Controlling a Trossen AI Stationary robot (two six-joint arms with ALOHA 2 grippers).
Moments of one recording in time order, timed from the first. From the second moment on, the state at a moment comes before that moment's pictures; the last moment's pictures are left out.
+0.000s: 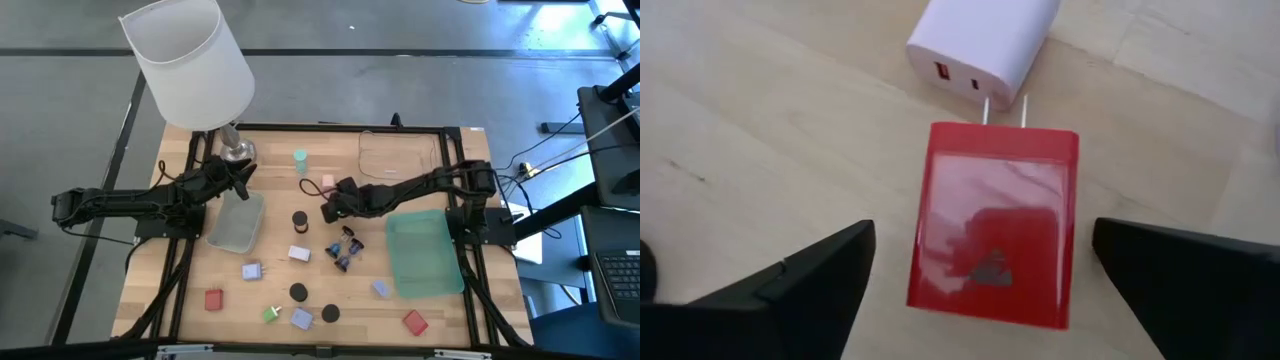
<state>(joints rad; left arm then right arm) 0.23 0.46 0.07 0.29 -0.50 -0.38 0.03 1.95 1.08 -0.28 0.46 1.00</state>
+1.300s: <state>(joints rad) 0.23 0.46 0.07 0.29 -0.50 -0.38 0.08 1.51 1.08 -0.55 0.39 0.92</state>
